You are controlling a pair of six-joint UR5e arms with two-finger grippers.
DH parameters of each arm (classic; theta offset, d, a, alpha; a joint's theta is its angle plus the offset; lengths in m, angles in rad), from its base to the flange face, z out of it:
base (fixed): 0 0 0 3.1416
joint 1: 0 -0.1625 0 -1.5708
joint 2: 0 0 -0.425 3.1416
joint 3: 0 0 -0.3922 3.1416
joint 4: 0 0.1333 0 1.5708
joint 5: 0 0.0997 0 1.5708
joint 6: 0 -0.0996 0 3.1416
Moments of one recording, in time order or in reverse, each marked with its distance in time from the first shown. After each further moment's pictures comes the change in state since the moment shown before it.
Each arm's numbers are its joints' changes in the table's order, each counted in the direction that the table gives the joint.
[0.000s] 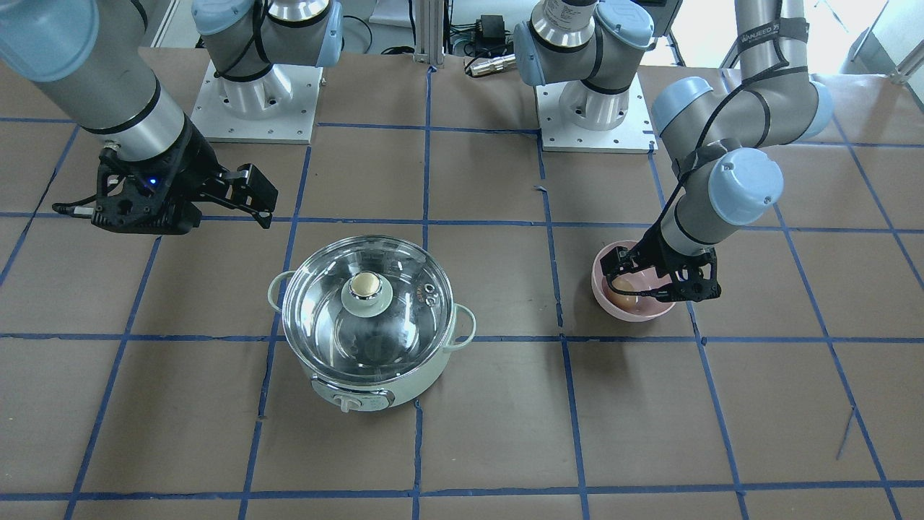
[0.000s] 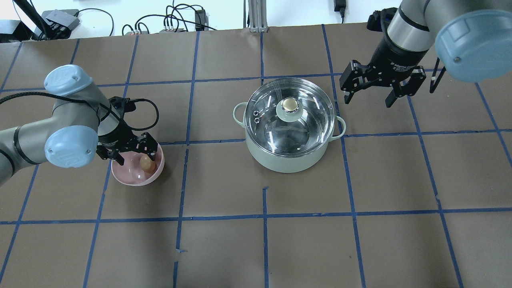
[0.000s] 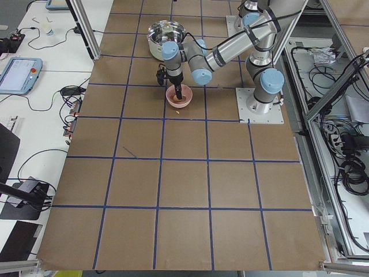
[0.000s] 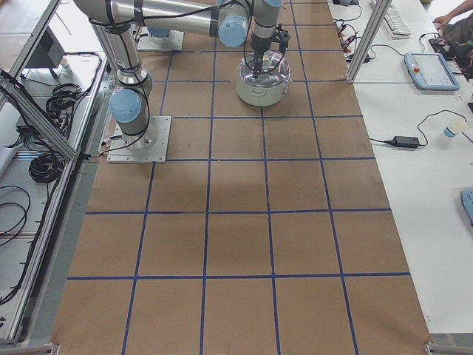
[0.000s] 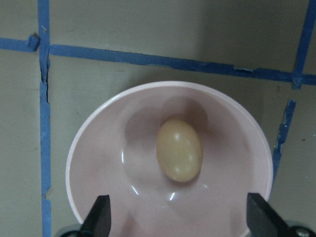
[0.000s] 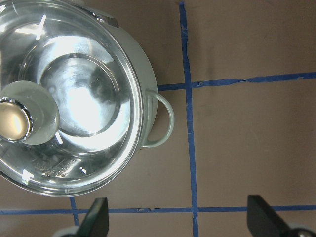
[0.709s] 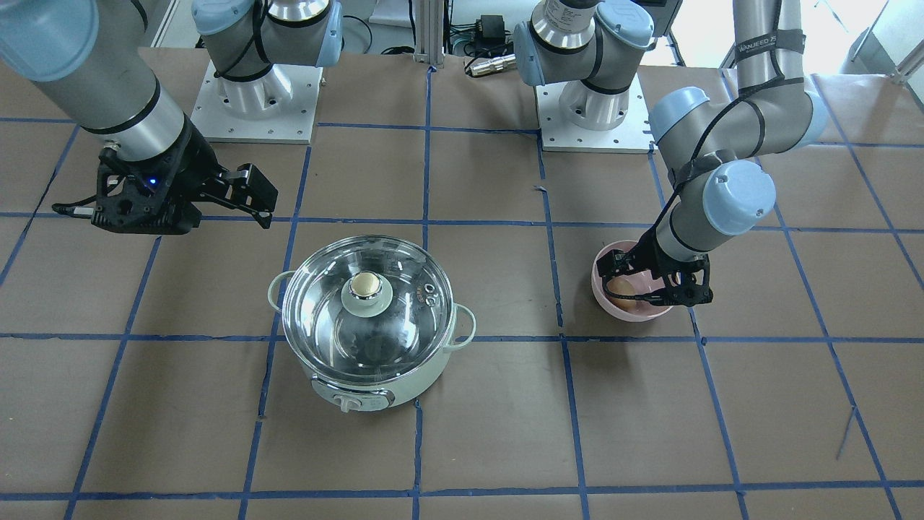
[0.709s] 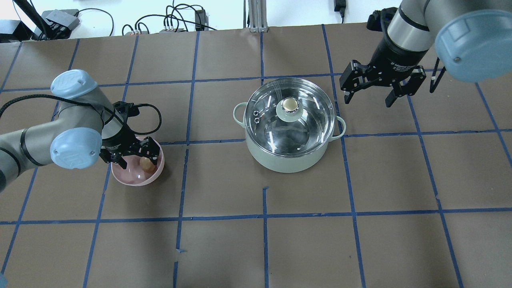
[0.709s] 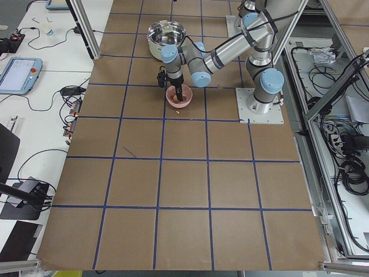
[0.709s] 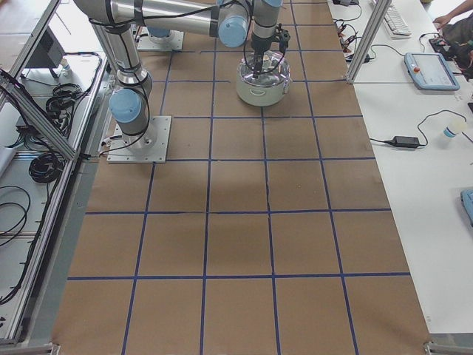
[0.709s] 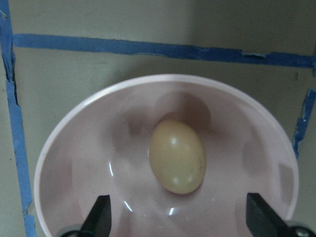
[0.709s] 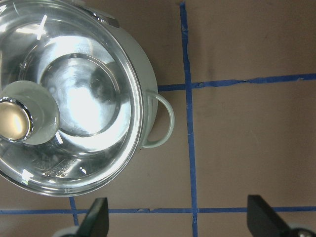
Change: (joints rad) left arm -0.001 -0.033 0.005 0.004 0.003 -0.010; right arm 0.000 0.000 0.000 -0.001 0.000 0.006
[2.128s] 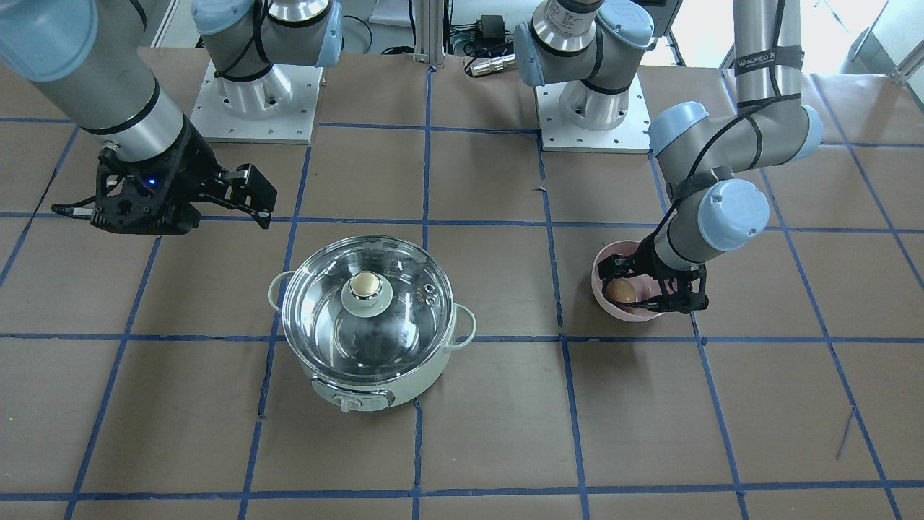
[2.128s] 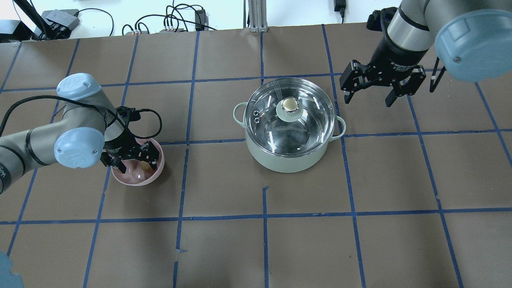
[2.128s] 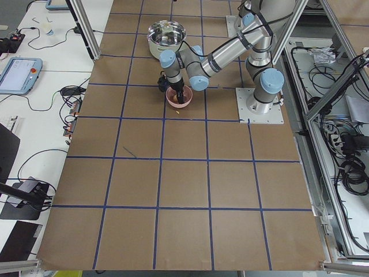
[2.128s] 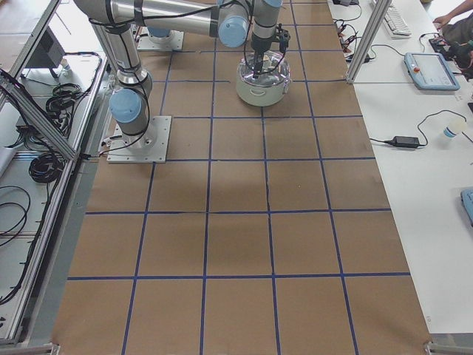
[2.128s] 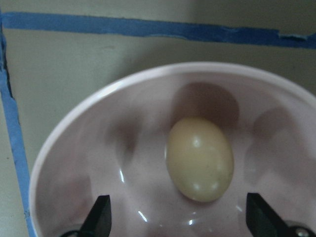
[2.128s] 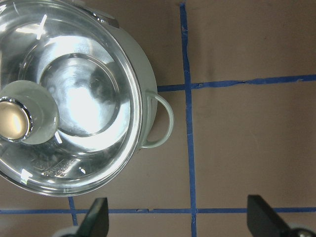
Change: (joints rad) left arm -0.005 -0.040 -0.001 -0.013 0.036 -0.001; right arm 0.001 0.000 0.000 -0.001 -0.001 0.006
